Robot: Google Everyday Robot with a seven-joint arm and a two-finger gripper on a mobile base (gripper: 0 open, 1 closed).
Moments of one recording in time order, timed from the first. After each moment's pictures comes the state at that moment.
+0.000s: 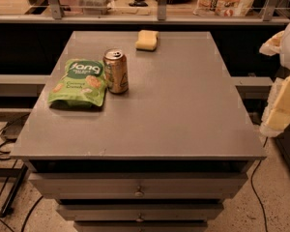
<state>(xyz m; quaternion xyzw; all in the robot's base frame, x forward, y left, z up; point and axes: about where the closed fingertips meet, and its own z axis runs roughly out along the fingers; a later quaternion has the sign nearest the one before) 0.438 -0.217 0.976 -0.60 0.78 -0.03 0.16</state>
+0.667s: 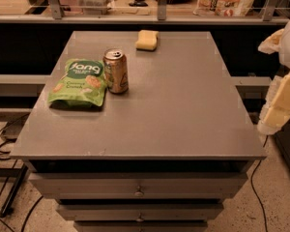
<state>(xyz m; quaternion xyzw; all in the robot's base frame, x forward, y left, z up) 0.442 -0.215 0.977 -0.60 0.78 -0.03 0.17</state>
